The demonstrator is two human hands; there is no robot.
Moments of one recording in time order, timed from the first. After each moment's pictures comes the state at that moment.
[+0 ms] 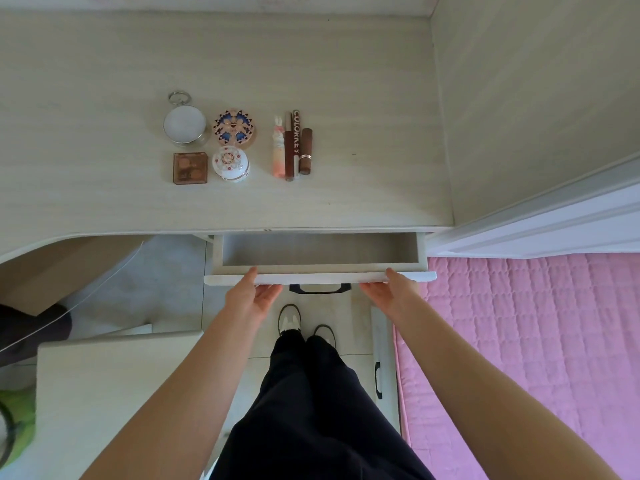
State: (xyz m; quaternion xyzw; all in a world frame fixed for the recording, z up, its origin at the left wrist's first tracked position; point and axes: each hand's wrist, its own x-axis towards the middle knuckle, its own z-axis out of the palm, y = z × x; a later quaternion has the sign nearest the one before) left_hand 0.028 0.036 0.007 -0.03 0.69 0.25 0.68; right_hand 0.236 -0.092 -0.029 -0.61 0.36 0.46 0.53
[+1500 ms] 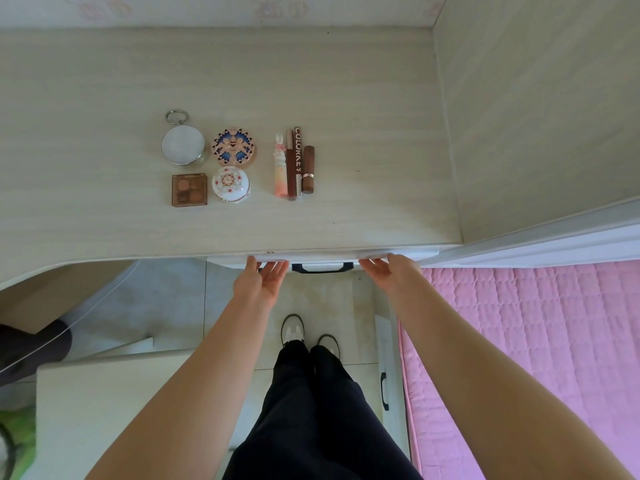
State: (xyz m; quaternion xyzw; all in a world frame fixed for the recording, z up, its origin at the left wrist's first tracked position) left_hand 0.065 0.082 -0.006 -0.07 0.64 0.31 0.70; right_hand 0.259 -0.017 0.006 -0.60 0.39 0.42 0.56
